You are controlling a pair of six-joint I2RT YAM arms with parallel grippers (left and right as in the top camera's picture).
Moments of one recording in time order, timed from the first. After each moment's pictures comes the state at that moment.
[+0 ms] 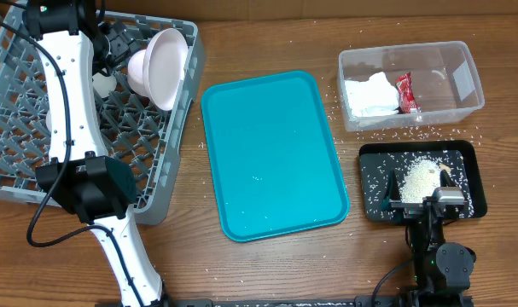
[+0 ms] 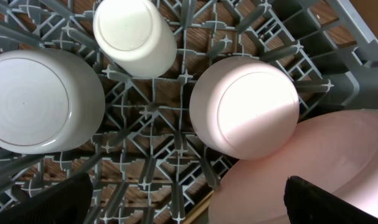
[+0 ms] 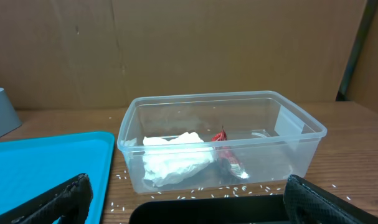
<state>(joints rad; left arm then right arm) 0.16 2.28 2.53 -1.45 -0.09 -0.53 0.01 0.01 0.02 -0.03 0.03 0.02</state>
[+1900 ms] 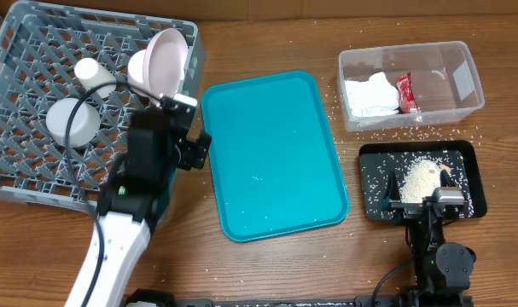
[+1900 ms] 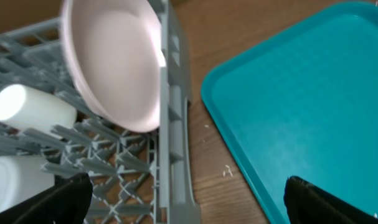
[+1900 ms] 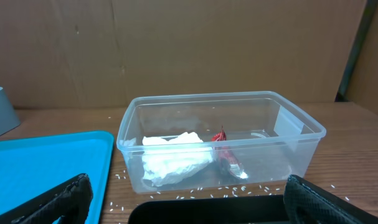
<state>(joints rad) -0.17 1.13 0.83 -0.34 -0.12 0.22 0.01 0.01 0.02 -0.03 0.03 0.02</state>
